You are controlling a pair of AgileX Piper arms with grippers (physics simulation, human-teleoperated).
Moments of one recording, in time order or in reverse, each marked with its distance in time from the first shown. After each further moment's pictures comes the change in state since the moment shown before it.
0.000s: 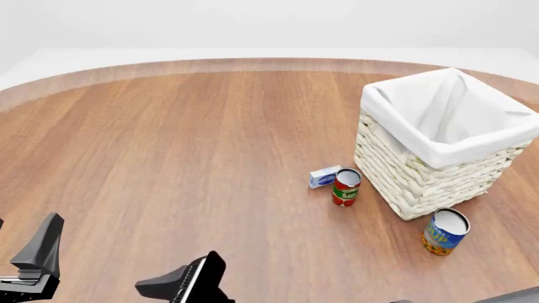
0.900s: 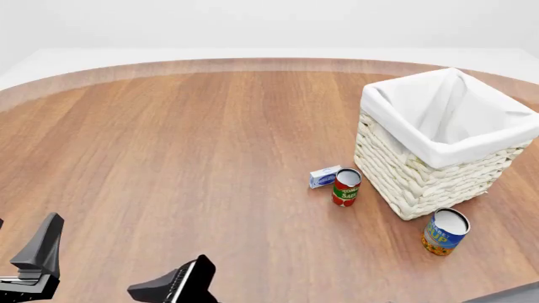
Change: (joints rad) left arm 0.000 0.000 0.000 0.000 0.000; right arm 0.009 0.039 -0.035 0.005 0.005
